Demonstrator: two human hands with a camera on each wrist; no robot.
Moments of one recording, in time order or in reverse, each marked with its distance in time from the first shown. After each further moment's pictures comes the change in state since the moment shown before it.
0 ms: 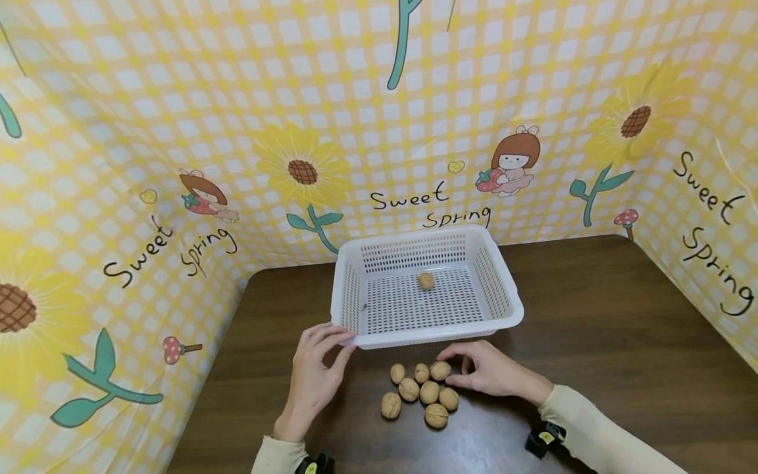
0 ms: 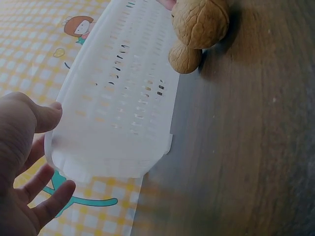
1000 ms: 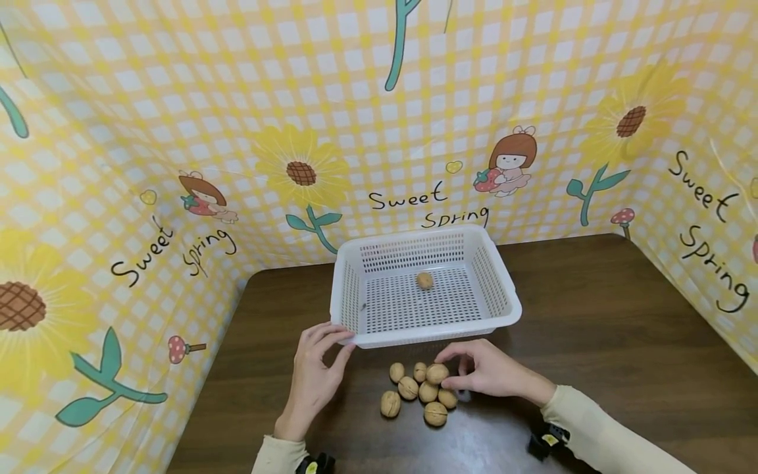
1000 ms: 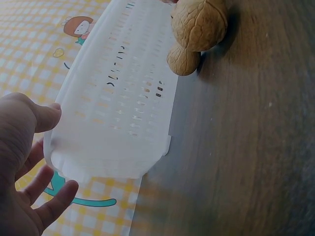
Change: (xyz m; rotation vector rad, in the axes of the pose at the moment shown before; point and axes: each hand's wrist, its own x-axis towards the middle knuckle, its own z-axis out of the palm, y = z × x) left_hand 0.000 0.002 0.000 -0.038 -0.027 -0.046; right_hand -0.003 -0.019 -0.004 0.072 0.028 -0.028
